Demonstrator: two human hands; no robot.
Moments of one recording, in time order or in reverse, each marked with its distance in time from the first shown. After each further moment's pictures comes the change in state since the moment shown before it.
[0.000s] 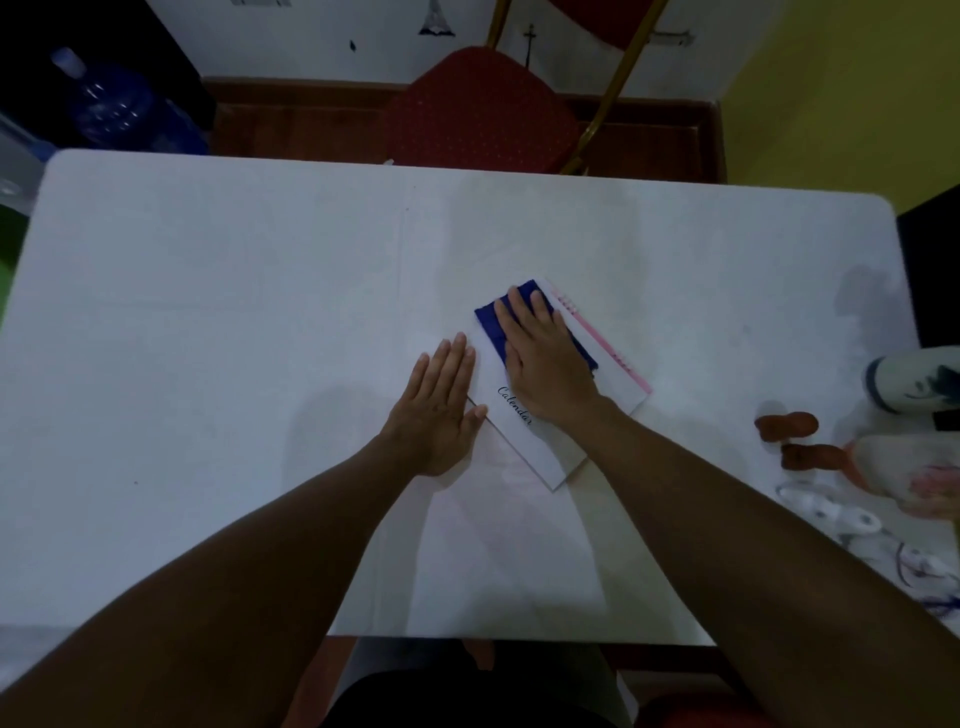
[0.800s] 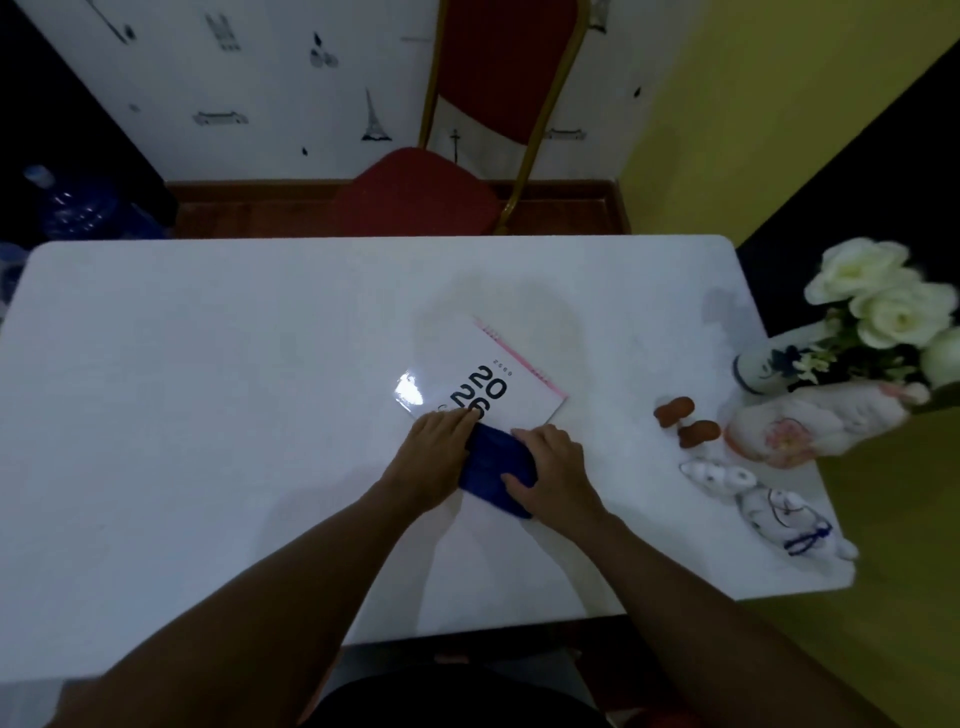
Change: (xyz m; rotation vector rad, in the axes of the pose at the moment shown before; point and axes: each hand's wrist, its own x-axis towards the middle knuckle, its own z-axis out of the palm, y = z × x) left_hand -0.018 0.083 -0.017 -0.052 0.080 0.187; right_hand -0.172 0.020 -0.008 0.219 0.130 0.193
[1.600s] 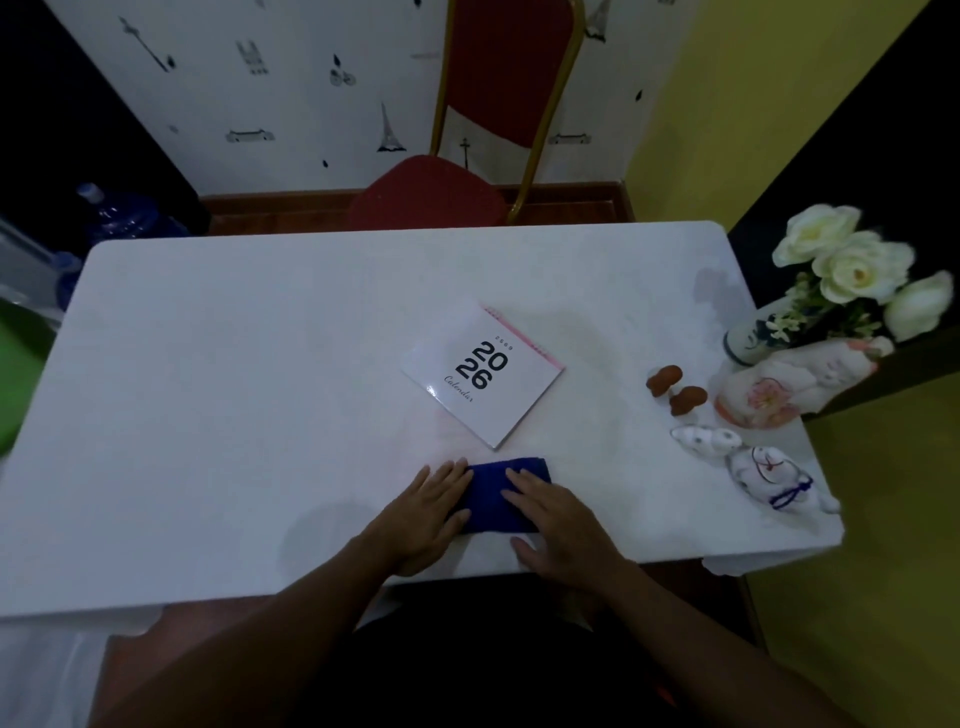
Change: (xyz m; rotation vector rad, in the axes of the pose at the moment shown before) left_hand -0.116 0.023 0.036 -0.075 -0.296 0.028; right_hand -0.112 0.017 0.026 -0.095 -0.105 -0.336
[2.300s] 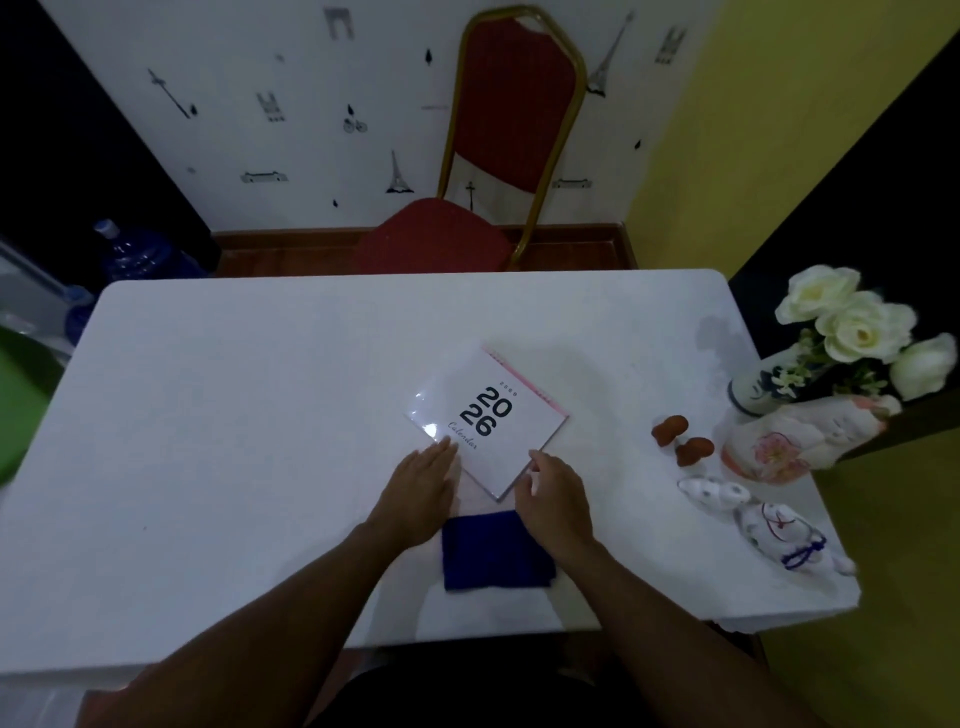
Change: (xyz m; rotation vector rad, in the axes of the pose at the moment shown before) left_hand 0.045 -0.014 -0.065 -0.093 0.322 -0.171; right_hand 0.098 -0.017 -0.044 0.306 0.229 0.670
